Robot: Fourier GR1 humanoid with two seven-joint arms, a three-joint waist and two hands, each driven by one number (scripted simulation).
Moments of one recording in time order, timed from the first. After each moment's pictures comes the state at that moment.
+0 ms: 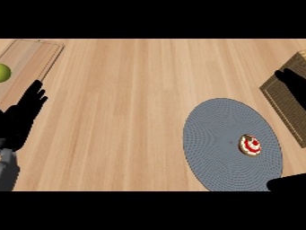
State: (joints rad) left arm -0.15 0.41 0.03 -1.40 0.22 0.05 0.18; right arm -0.39 -0.35 0.07 -2.30 0.44 0.74 1.10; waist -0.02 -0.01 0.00
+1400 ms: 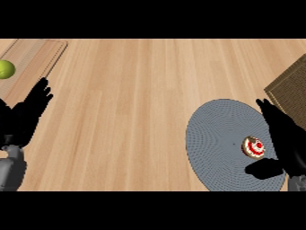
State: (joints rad) left arm -0.18 0.33 0.08 -1.40 0.14 0.00 0.21; right arm -0.01 -0.26 0.10 -1.89 0.91 0.33 0.56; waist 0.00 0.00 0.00
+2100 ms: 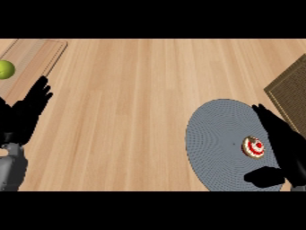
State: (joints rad) left arm -0.19 0.30 0.13 -1.40 0.10 -0.03 0.22; right arm 0.05 -0.22 0.08 -1.93 0.90 0.36 0.46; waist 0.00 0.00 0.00
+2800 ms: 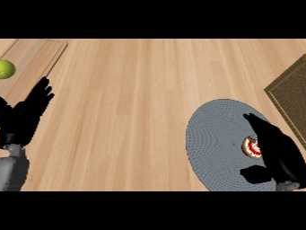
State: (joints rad) left arm -0.19 0.27 0.15 -1.41 0.07 -0.05 0.23; right arm 0.06 -0.20 0.12 -1.82 1.06 0.30 0.44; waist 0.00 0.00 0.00
